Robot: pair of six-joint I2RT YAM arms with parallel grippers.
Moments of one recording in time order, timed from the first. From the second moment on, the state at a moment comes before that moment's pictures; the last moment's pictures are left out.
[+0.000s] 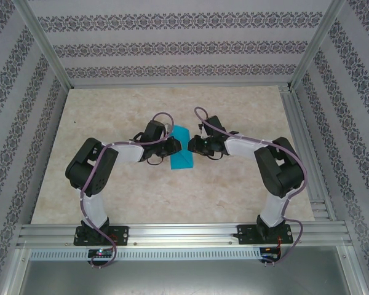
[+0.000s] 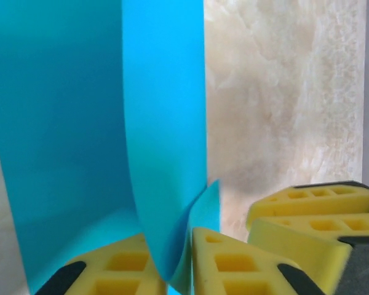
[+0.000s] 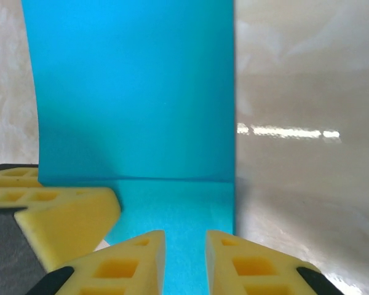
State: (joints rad) left arm -0.51 1.87 0.97 0.14 0.43 -0.80; right arm 0.50 1.80 1.03 -0.17 -0.36 0.66
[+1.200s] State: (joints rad) left arm -0.74 2.09 1.56 -0.84 -0.52 -0.39; right arm 0.35 1.32 0.73 -0.16 -0.04 0.67
